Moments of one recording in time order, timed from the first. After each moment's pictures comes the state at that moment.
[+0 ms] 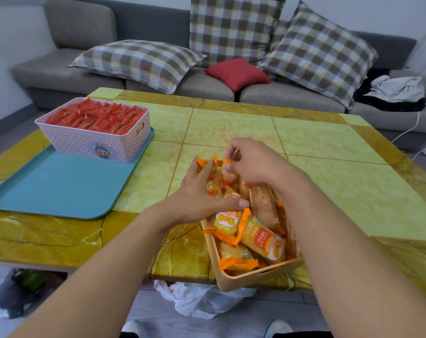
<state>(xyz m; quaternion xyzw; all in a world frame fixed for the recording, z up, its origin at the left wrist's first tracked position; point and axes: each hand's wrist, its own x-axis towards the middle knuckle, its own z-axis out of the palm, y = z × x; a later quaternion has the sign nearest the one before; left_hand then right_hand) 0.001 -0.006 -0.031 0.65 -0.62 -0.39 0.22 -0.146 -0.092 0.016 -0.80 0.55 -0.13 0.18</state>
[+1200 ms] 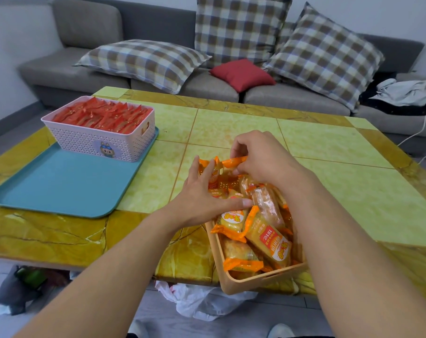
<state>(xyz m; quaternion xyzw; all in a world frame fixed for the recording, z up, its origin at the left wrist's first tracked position) 0.002 -0.010 -0.044 0.65 -0.61 -0.36 0.26 -0.146 -0.089 0.025 -0.82 0.53 -0.16 0.14</state>
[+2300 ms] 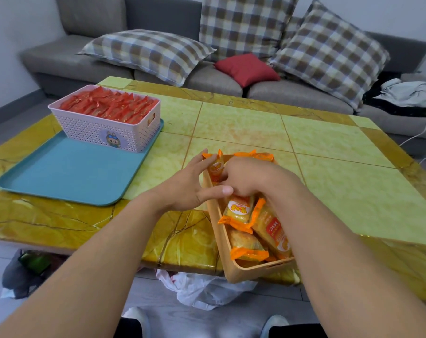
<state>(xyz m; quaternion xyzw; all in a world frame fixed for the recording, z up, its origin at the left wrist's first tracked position) 0.042 -0.011 -0.042 0.59 -0.68 -0.35 0.26 -0.104 -0.060 0.014 -0.85 0.50 0.16 0.11</state>
